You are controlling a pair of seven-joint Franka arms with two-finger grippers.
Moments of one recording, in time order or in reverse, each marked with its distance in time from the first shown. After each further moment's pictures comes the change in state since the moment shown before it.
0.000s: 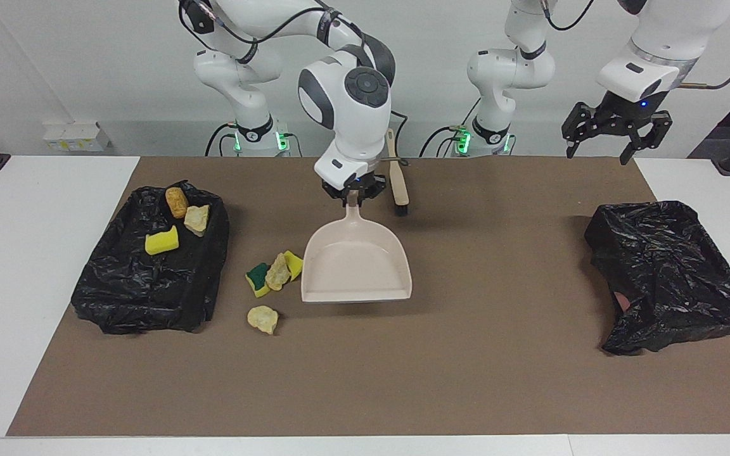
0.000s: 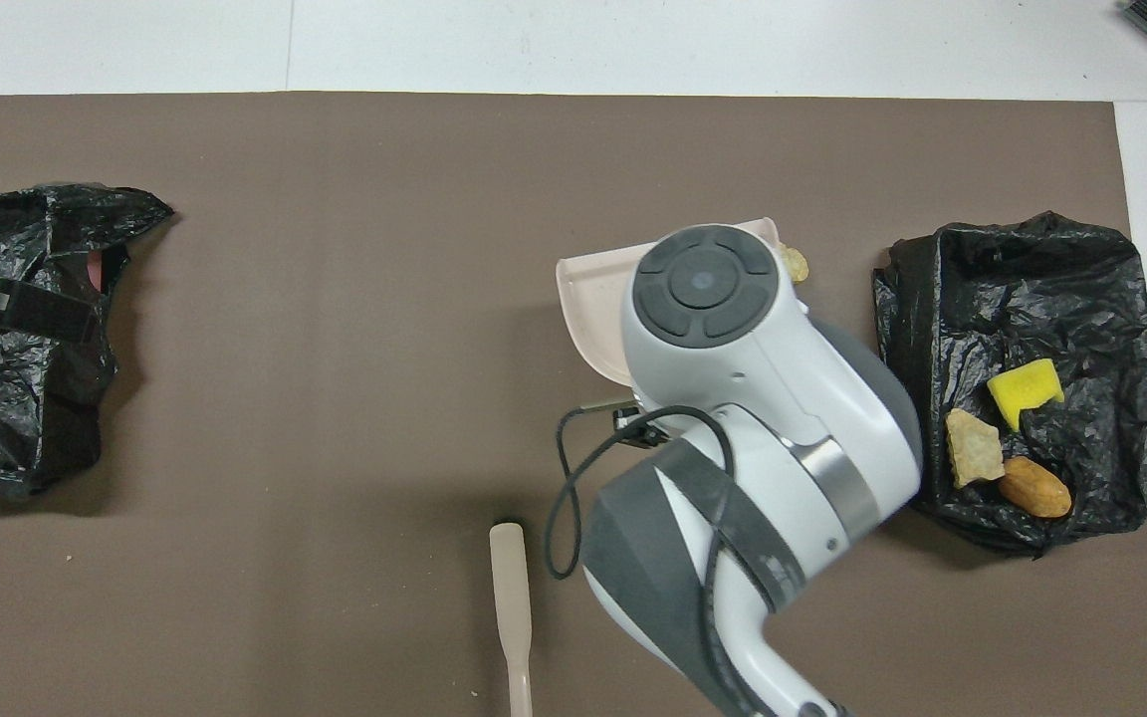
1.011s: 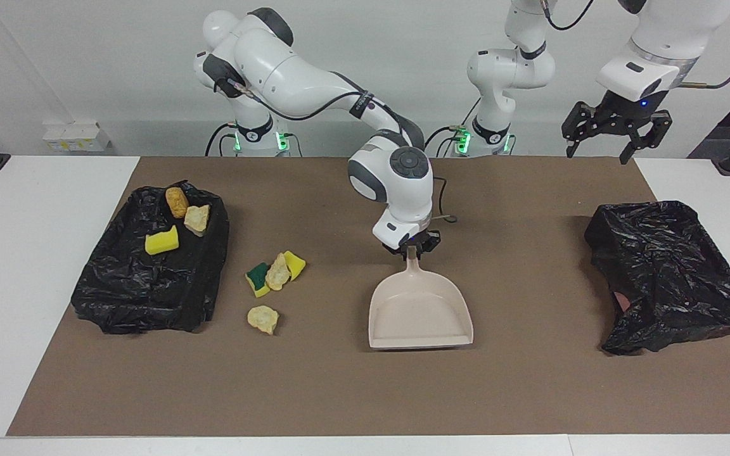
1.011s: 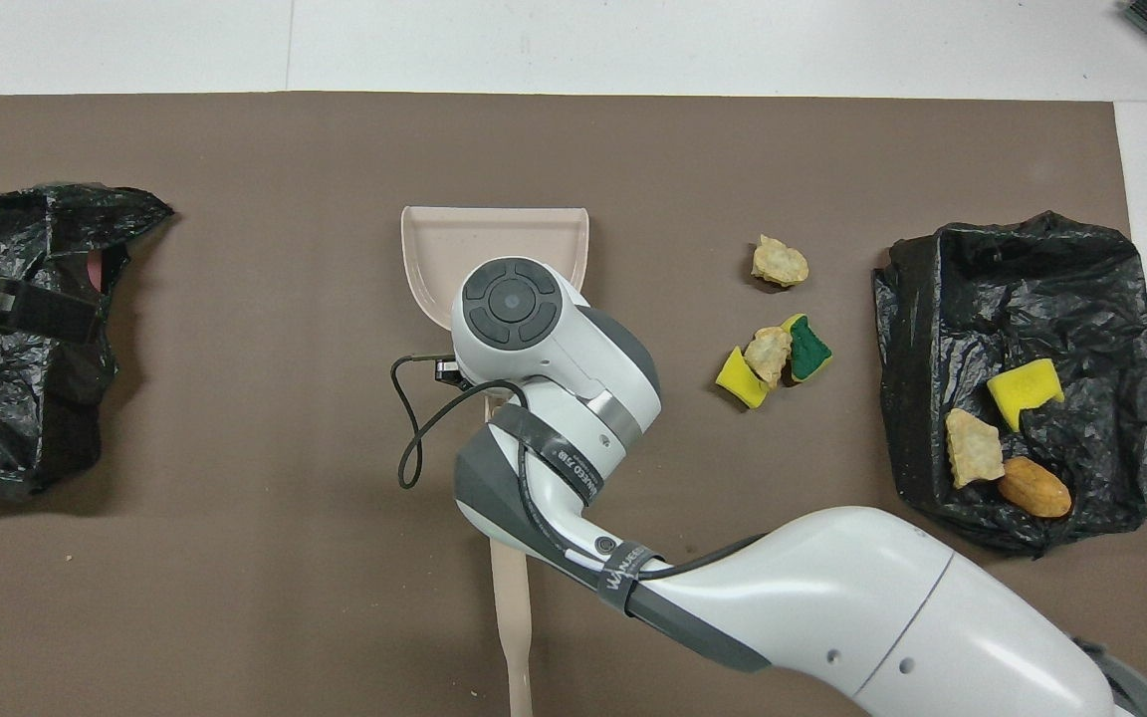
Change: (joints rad) left arm 0.002 -0.003 0.002 -0.003 -0.001 -0.001 -0.001; right arm 0.076 0.359 0.067 0.131 -0.188 0.347 0.164
